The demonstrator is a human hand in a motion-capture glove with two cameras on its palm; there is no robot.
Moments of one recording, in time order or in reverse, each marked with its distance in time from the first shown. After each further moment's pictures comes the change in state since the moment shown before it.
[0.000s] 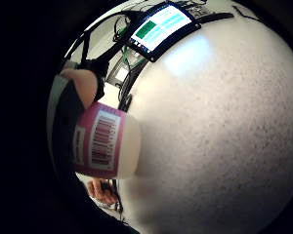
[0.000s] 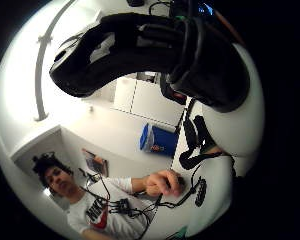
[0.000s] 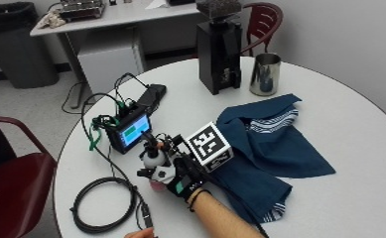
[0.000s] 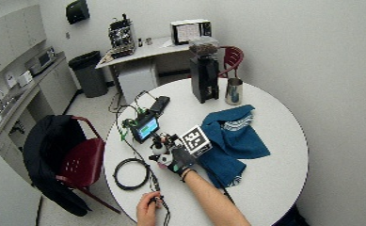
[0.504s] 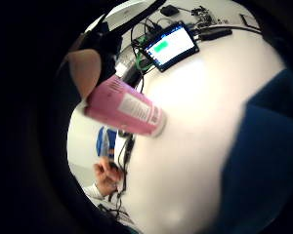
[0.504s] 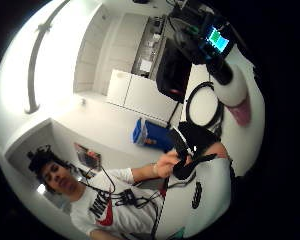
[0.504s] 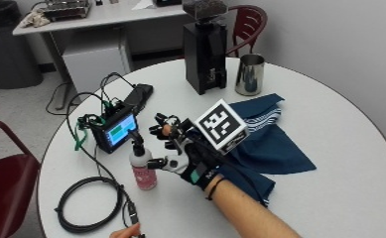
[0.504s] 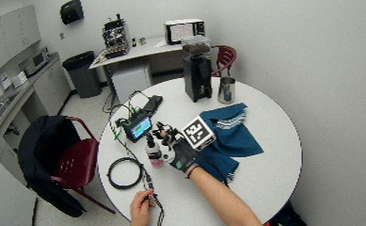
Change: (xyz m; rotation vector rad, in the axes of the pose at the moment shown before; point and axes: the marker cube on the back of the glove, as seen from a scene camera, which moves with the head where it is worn) arm -0.063 0.015 -0.051 -0.059 0.127 -0.077
